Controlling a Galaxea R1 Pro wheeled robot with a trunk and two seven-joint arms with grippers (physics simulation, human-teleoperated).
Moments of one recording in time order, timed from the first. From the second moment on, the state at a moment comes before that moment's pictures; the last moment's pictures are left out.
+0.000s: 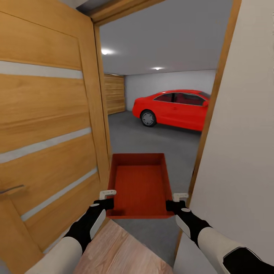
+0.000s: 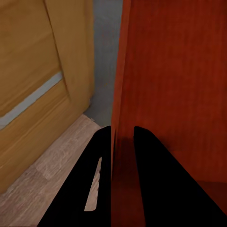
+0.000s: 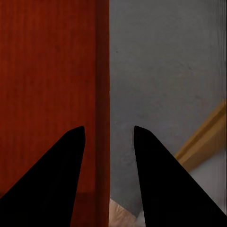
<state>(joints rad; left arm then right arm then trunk) -0.65 -0.09 -0.17 -0.64 0.25 0.30 0.24 -0.79 0.01 0.41 -0.25 -0.38 -0.03 -0.12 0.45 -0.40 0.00</state>
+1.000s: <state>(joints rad) -0.65 -0.09 -0.17 -0.64 0.25 0.30 0.24 -0.79 0.01 0.41 -0.25 -0.38 -0.03 -0.12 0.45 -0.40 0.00</state>
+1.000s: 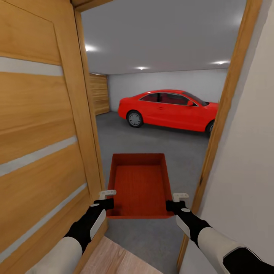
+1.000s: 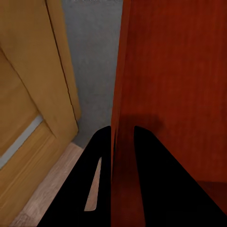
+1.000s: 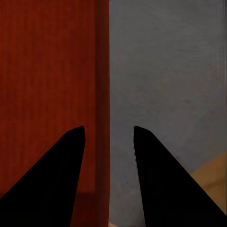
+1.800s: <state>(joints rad) -0.65 -0.09 -0.17 -0.64 0.25 0.30 0.24 -0.79 0.01 0.40 -0.25 -0.38 -0.03 -0.12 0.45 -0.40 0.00</state>
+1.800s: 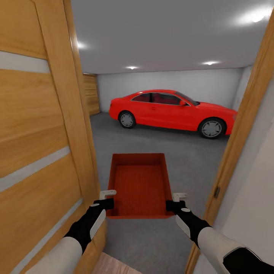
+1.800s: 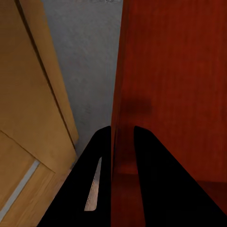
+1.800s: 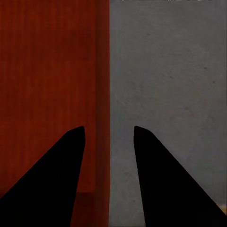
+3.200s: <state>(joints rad) -0.65 -0.09 -0.17 -0.64 0.25 0.30 0.24 -0.79 0.01 0.40 -0.25 -0.38 -0.03 -0.12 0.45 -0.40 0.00</state>
